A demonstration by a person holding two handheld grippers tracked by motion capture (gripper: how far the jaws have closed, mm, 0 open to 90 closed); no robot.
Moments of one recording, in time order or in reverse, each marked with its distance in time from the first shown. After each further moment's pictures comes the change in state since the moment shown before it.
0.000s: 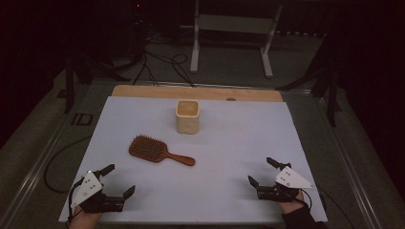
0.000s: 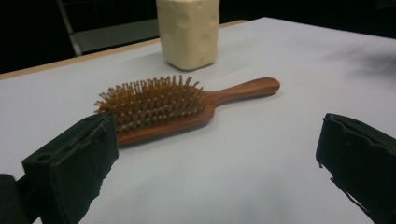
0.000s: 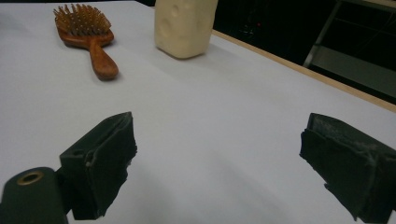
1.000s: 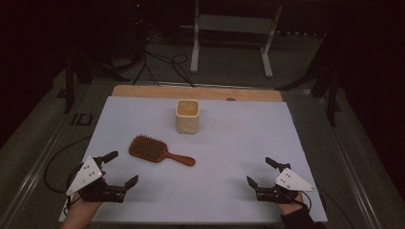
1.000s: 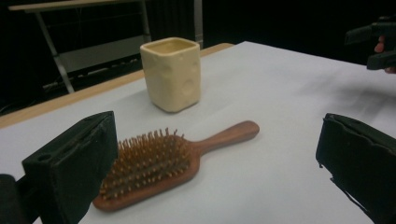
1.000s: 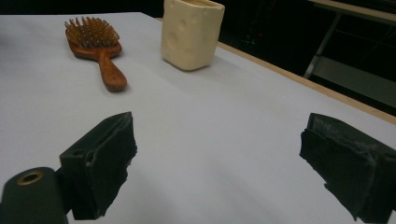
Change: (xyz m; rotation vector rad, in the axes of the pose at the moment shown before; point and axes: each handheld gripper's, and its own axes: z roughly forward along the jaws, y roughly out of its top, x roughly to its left) left arm -0.002 0.064 0.000 -0.029 -0.064 0.035; right arm 0.006 0.006 -0.003 -0.036 0.007 -0.010
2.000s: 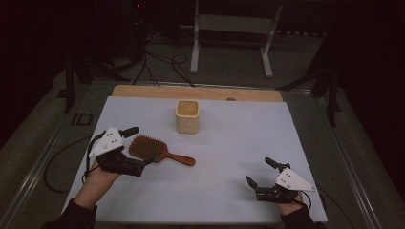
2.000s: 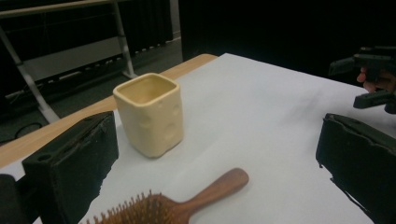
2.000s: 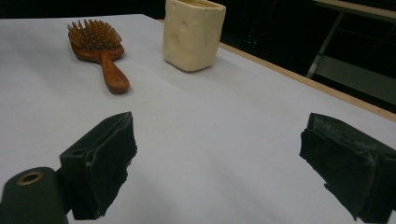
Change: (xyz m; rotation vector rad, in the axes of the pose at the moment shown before) left arm 0.006 0.071 0.054 0.036 -0.104 0.026; right arm 0.000 0.000 0.000 -0.006 0.007 0.011
